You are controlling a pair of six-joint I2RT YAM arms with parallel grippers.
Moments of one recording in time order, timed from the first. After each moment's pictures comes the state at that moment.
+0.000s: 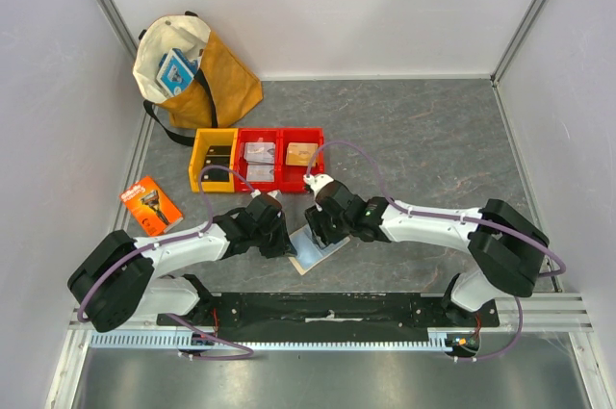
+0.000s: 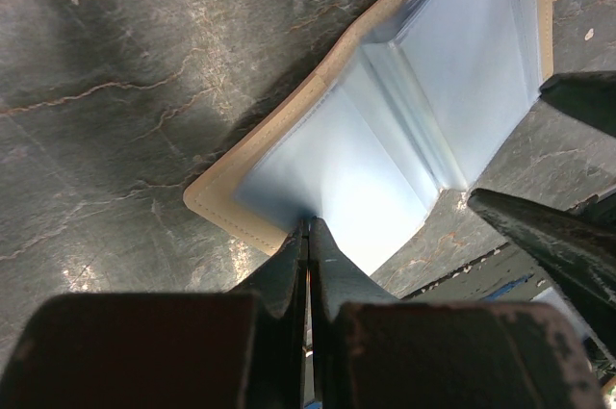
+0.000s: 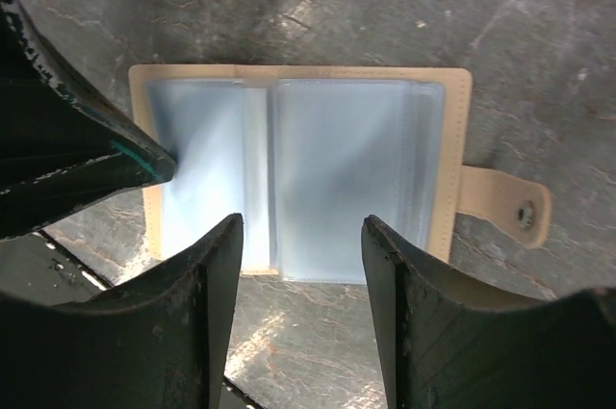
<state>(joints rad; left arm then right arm) -0.78 1.26 0.47 -0.19 0.14 -0.91 1.00 1.56 0.88 -0.23 0.02 0.39</state>
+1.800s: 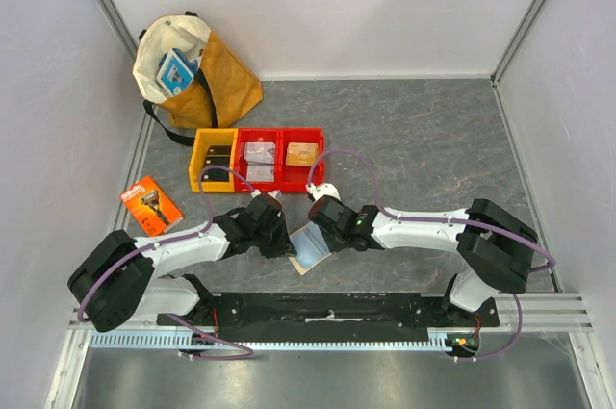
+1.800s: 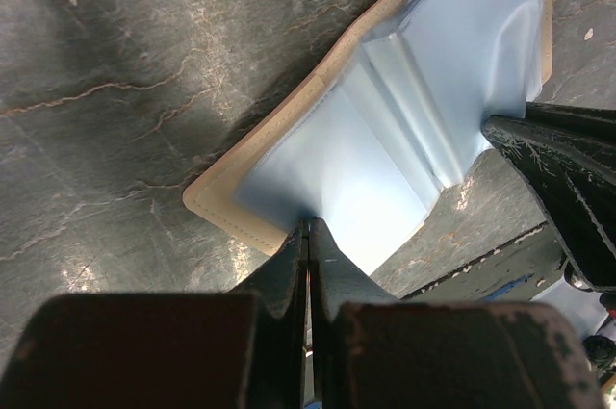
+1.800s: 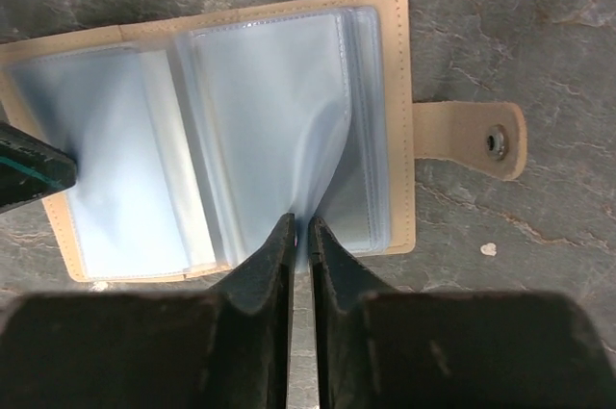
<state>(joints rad) -0.78 1.26 0.47 -0.19 0.14 -0.91 1.08 1.60 0.88 -0.34 0.27 0.51</state>
